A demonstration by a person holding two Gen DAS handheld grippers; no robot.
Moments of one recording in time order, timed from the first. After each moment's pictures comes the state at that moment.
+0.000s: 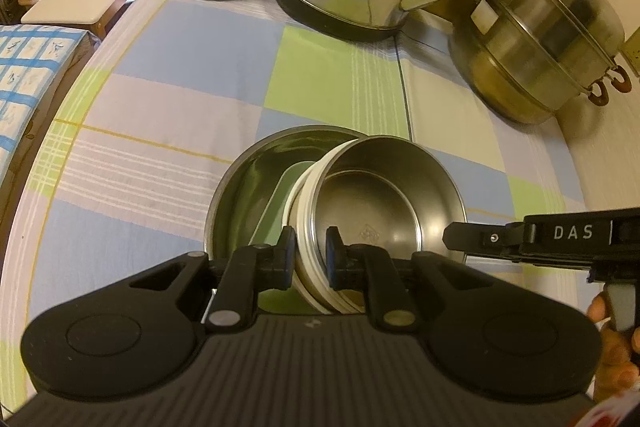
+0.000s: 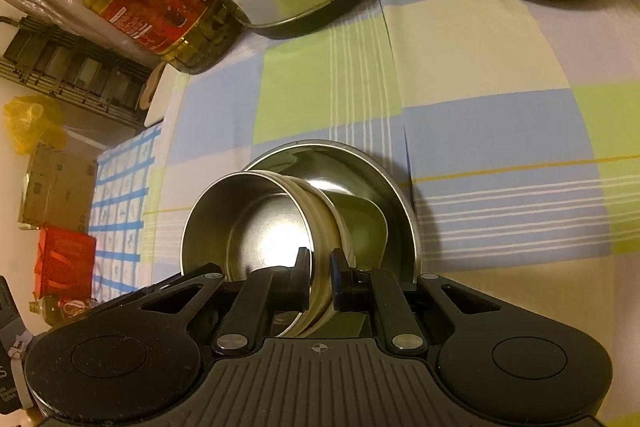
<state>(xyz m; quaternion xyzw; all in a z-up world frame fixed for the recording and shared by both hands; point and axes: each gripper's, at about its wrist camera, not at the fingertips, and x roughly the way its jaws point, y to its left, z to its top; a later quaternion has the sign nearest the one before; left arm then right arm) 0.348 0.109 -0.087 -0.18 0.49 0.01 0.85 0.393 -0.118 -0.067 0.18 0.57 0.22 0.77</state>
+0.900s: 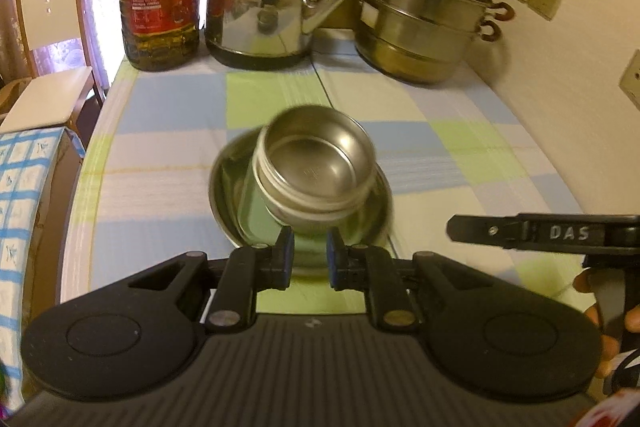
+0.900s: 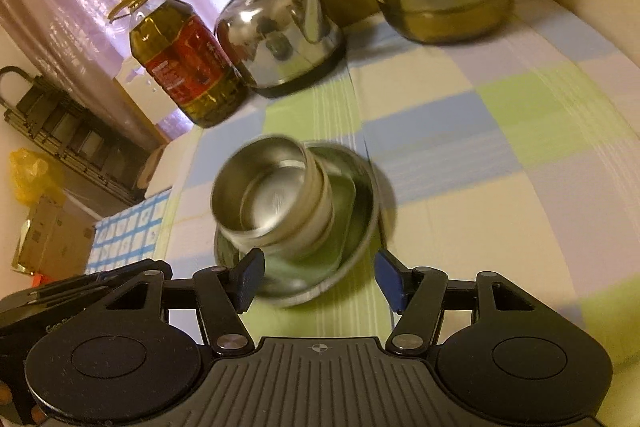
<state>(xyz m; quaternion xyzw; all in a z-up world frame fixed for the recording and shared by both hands) 0.210 0.080 -0.030 -0.05 0.41 -0.08 0.91 0.217 -0.159 -0.034 0.21 0.45 0.16 0.85</state>
